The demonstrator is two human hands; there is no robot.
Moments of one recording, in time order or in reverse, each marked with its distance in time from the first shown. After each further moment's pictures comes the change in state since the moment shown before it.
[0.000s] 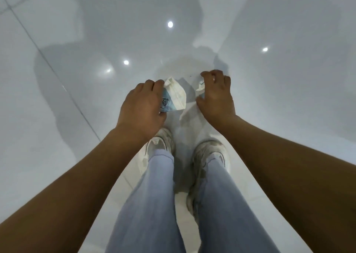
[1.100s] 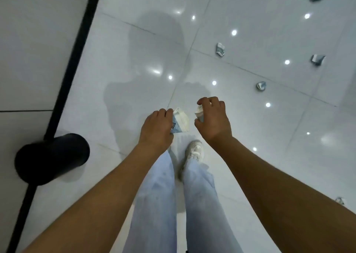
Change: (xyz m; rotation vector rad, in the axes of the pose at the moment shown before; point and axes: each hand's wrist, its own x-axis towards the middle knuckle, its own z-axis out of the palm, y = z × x) left_hand -0.406 0.089 -0.230 -0.326 0.261 -0.627; right_hand -0.297 -0.273 -0.330 -0.265 -0.274 -0.643
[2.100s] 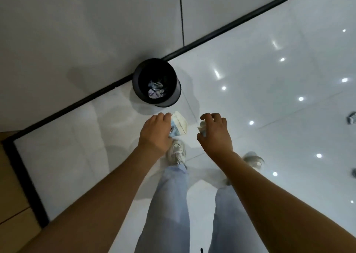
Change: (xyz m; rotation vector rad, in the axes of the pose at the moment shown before) left_hand -0.359 -0.413 0.133 -0.339 0.097 -0.644; right_hand -0.192 -0.365 0.345 -0.340 -0.356 -0.500
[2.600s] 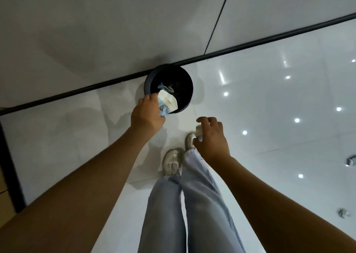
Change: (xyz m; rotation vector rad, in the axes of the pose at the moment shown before) left_hand 0.096 -0.093 -0.022 -0.326 0.066 -0.348; right_hand 0.085 -0.060 0.012 -0.107 -0.161 -0.123
